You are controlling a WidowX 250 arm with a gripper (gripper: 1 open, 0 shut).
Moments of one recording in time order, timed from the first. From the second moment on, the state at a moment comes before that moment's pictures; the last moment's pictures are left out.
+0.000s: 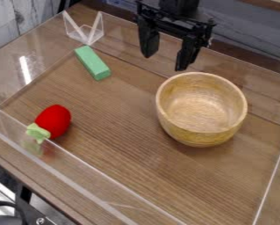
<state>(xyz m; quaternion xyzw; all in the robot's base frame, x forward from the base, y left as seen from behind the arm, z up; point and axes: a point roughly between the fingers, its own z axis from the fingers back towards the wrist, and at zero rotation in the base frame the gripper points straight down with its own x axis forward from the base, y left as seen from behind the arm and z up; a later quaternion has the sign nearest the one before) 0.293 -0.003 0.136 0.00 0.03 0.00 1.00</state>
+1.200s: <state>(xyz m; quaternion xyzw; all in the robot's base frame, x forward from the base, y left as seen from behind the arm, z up) 0.174 0.114 0.101 -0.01 0.03 0.02 1.00</state>
